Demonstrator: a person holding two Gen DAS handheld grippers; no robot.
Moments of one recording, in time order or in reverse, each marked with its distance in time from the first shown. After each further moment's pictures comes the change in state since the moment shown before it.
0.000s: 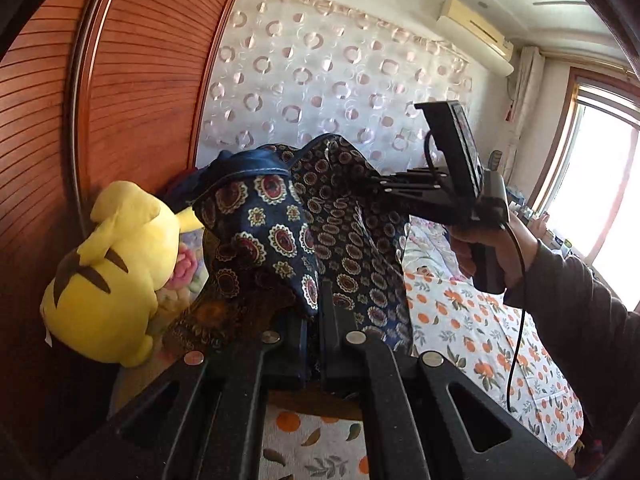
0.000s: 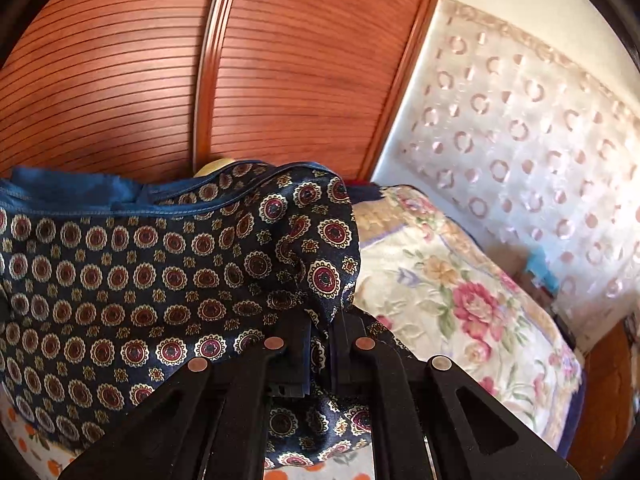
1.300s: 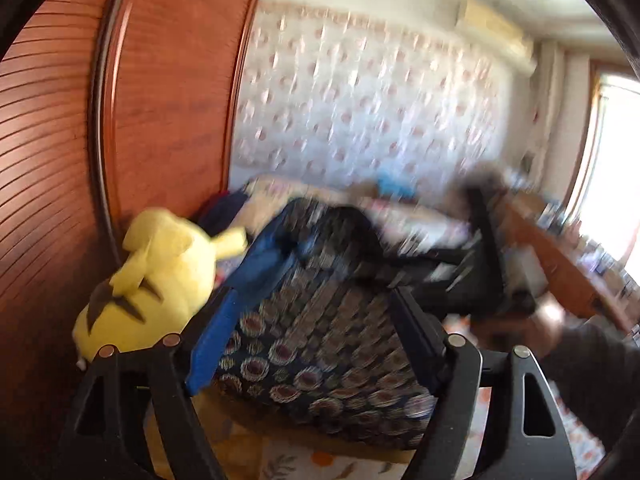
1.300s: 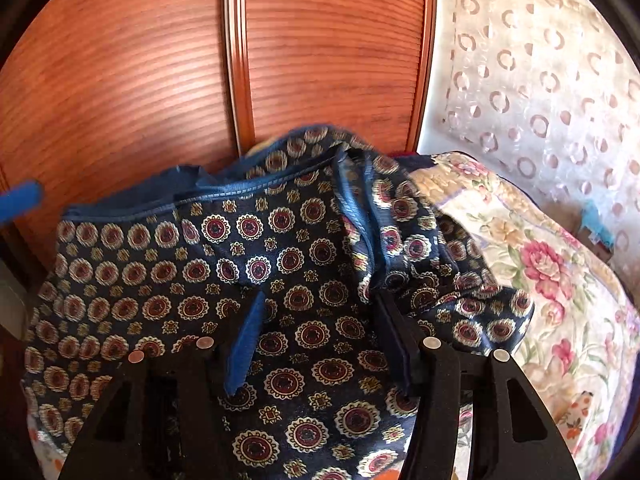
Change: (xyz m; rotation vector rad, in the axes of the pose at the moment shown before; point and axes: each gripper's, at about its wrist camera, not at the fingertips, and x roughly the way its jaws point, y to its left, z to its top) left arm 0.009 0.001 0.022 0.042 -0.016 0.163; right arm 0.028 0.028 -0.010 0.165 -0.046 0.217
